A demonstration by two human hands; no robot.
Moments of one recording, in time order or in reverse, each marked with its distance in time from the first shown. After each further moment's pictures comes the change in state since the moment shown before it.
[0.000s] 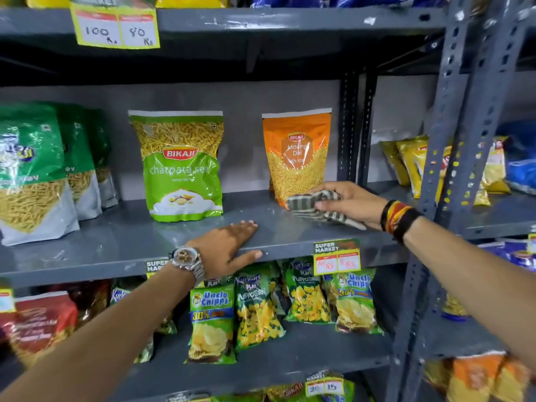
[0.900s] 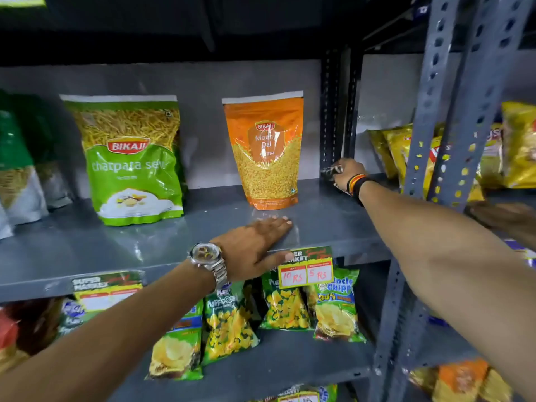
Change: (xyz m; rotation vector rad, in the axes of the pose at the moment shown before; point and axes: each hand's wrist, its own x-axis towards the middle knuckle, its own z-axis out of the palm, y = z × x) left_hand 0.095 0.090 0.010 -0.058 -0.017 0.176; right_hand 0.119 0.123 -0.093 -0.430 0.558 0.316
